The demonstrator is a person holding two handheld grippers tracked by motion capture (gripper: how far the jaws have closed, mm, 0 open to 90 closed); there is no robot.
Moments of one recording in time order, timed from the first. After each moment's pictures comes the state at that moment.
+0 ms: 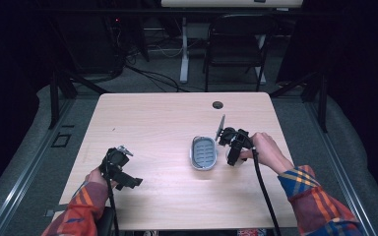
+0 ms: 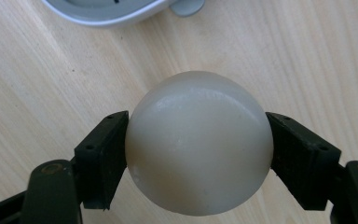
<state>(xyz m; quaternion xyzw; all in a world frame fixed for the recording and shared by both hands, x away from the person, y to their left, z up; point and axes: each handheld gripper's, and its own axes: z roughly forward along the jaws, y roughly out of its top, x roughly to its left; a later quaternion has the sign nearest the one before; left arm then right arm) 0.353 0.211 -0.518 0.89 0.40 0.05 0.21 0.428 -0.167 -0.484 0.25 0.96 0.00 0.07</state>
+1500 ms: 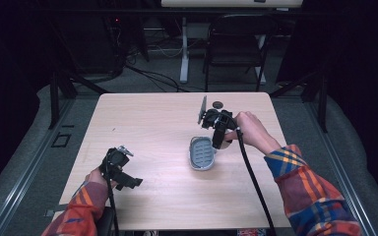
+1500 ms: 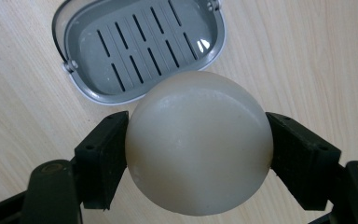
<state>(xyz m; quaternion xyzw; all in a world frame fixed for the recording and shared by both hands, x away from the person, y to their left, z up) 0.353 0.211 -0.517 0.89 0.40 0.05 0.21 0.452 -0.114 -0.430 0.21 0.97 0.00 0.10</state>
